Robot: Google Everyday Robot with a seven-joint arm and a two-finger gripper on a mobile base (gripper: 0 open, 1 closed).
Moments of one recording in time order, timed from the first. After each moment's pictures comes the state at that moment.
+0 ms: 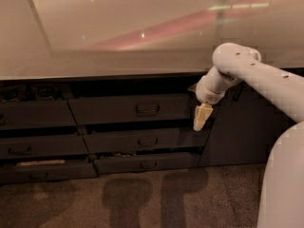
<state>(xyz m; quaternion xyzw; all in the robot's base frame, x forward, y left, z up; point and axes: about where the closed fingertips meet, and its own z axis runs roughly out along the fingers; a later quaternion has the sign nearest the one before) 0.666 -0.179 0.663 -0.70 0.69 0.05 0.18</state>
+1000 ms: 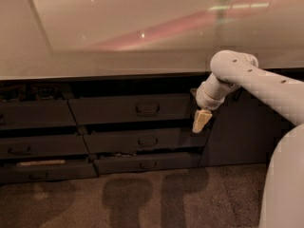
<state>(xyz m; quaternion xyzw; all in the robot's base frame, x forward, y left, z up) 0.655 -0.184 0.641 -0.70 0.70 0.04 0.16</state>
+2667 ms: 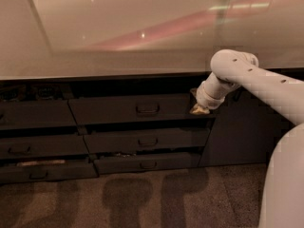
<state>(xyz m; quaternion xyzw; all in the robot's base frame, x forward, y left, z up) 0.655 -0.185 0.645 -0.70 0.70 0.04 0.16</state>
